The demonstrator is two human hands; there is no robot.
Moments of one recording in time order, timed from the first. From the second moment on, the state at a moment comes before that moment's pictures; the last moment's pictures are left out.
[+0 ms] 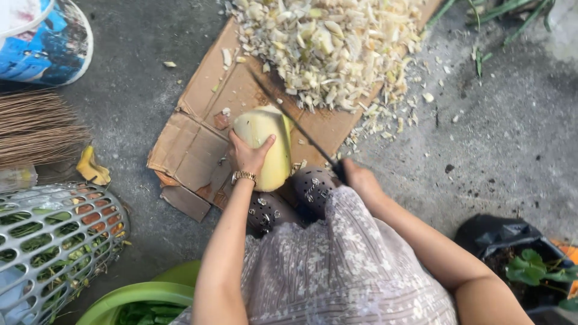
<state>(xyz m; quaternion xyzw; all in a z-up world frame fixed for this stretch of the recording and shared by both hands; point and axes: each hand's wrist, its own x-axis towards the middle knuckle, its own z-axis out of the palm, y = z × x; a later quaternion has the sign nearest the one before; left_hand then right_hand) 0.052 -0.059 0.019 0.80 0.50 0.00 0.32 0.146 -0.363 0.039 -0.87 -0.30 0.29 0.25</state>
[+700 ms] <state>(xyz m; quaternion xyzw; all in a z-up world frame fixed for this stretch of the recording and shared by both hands) 0.068 -0.108 -0.023 0.94 0.32 0.04 0.04 0.133 -0.395 0.126 -0.90 -0.34 0.25 0.14</state>
